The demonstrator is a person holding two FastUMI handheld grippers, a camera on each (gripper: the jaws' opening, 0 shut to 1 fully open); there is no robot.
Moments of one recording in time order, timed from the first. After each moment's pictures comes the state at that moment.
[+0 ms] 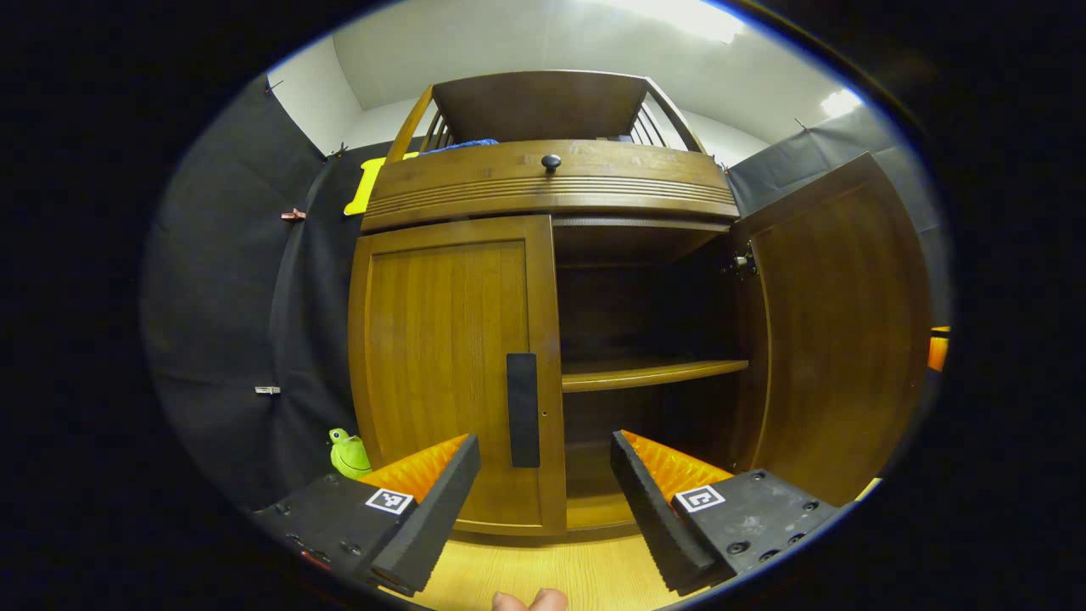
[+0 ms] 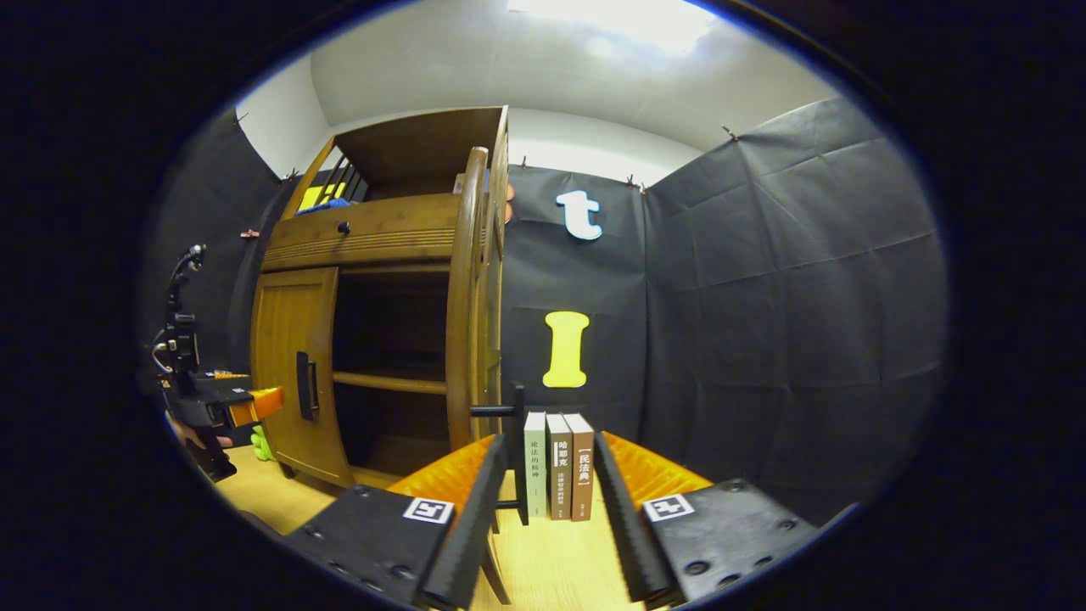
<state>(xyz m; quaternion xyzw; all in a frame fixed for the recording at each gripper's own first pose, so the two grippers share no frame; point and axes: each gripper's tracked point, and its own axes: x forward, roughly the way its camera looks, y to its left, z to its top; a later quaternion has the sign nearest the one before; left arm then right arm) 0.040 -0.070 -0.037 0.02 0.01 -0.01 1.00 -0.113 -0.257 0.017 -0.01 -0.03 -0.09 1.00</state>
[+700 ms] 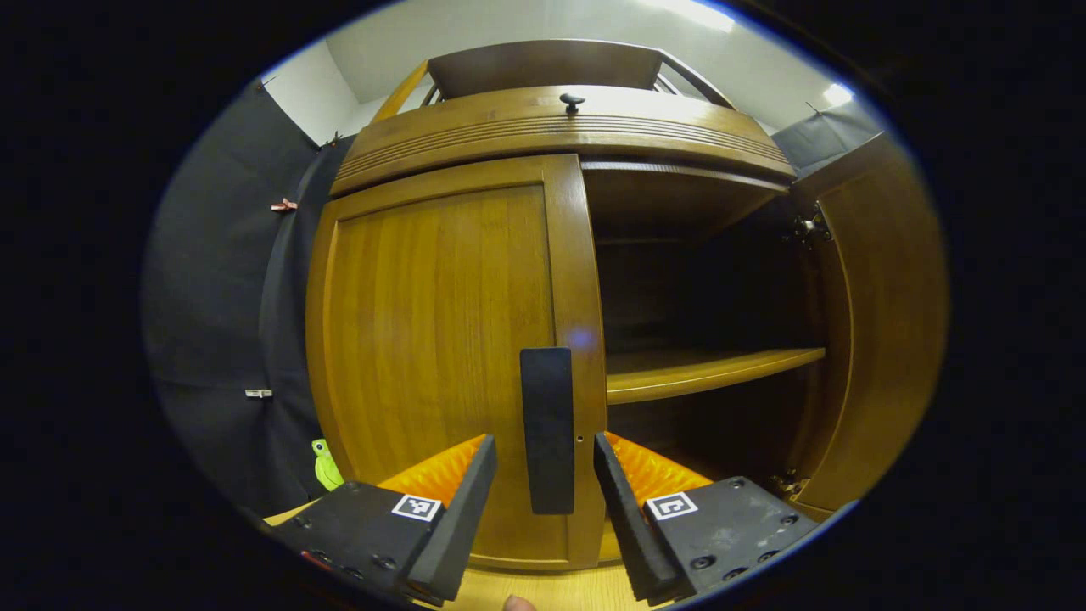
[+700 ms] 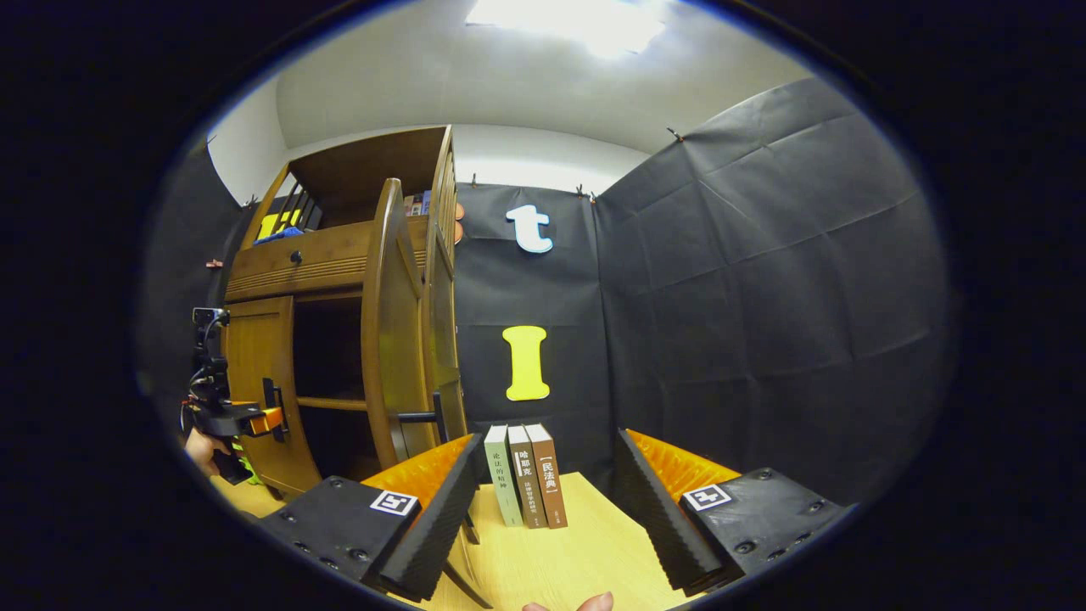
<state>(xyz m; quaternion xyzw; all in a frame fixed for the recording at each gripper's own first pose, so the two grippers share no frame) 0.148 -0.046 -0.060 0.03 0.02 0.02 1.00 -0.123 -0.306 0.016 0.02 -0.05 -0.14 0.99</state>
